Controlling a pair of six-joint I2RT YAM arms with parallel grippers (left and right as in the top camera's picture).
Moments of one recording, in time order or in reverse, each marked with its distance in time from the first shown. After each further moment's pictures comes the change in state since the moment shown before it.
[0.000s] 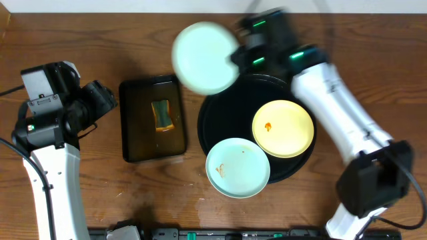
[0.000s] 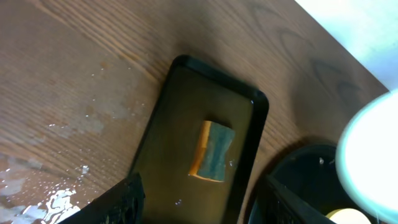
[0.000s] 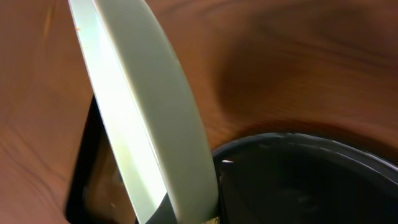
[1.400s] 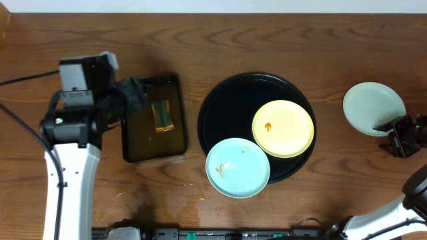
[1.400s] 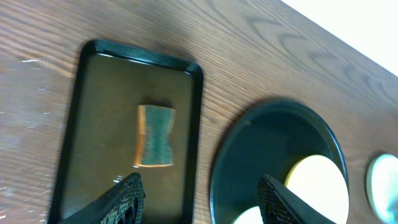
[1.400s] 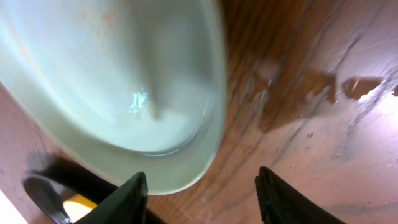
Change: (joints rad) left arm -0.249 0.006 0.000 0.042 0.046 0.000; right arm -1.033 0.040 -0.438 -0.264 0.005 0.055
